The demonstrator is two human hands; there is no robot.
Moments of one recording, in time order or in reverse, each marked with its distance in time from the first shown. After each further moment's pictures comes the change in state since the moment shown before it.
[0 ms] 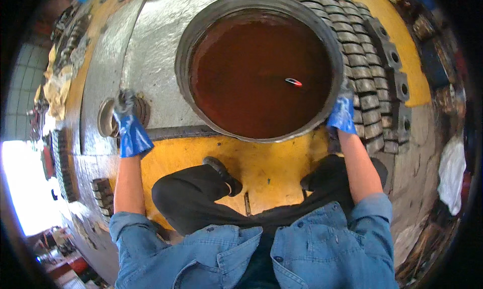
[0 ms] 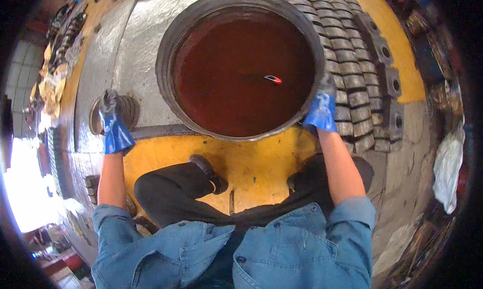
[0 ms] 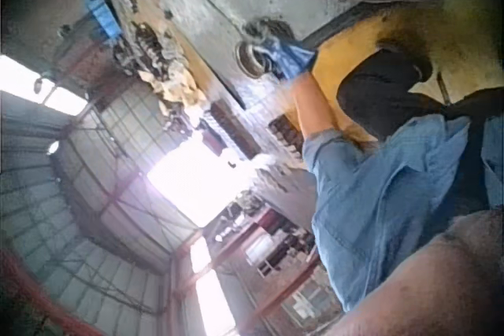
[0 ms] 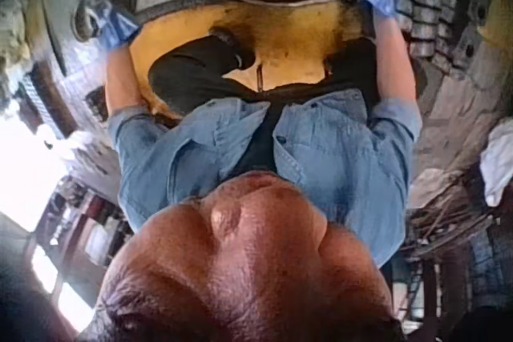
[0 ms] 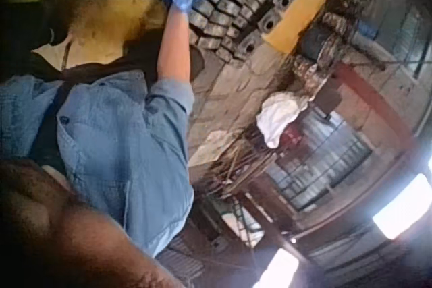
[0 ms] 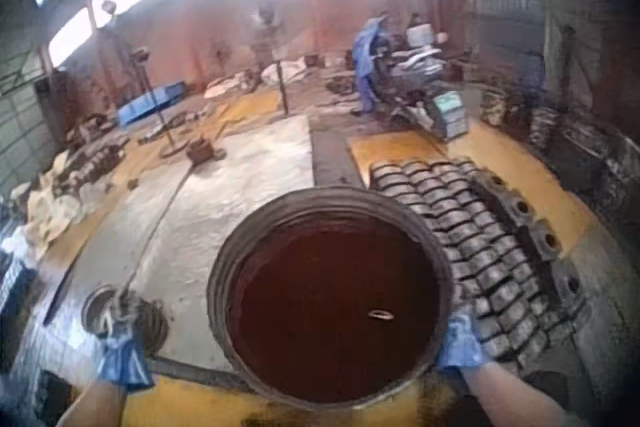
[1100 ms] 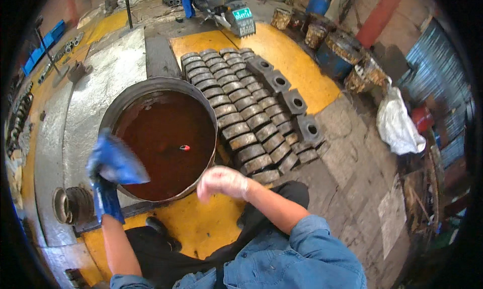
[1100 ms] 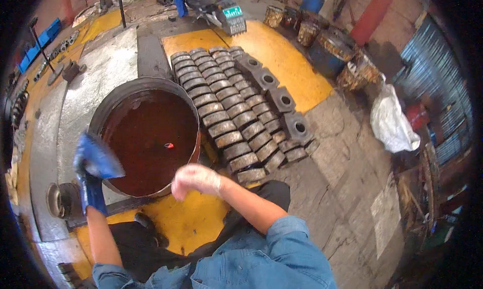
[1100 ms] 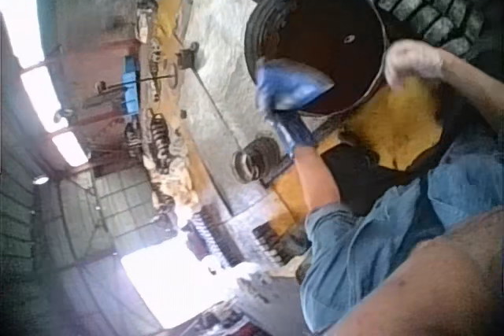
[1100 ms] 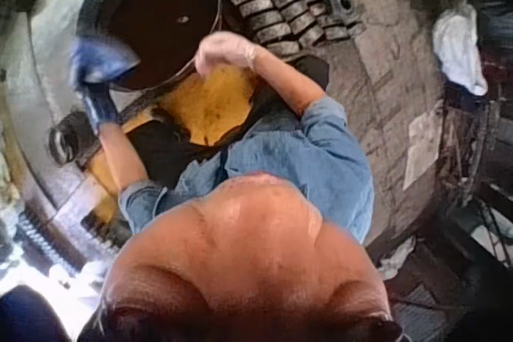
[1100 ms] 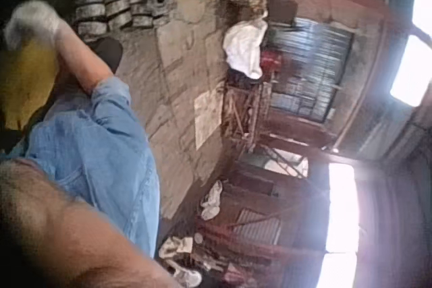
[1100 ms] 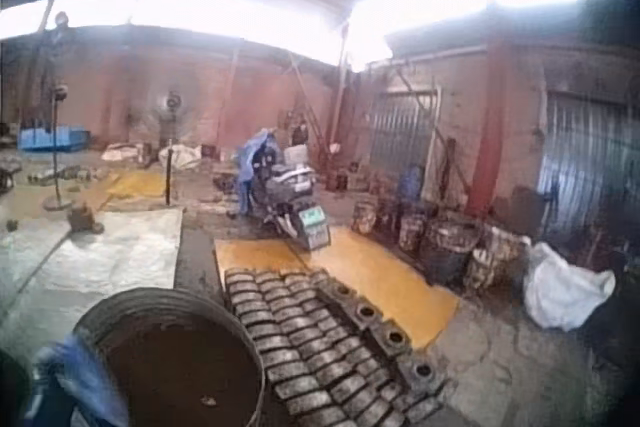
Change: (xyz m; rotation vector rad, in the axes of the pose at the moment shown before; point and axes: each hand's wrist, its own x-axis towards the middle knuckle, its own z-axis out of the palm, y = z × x) left_hand -0.107 0.303 0.030 -1.415 -0.096 -0.832; right_hand -0.148 -0.174 -0.072 0.643 -1.299 0.248
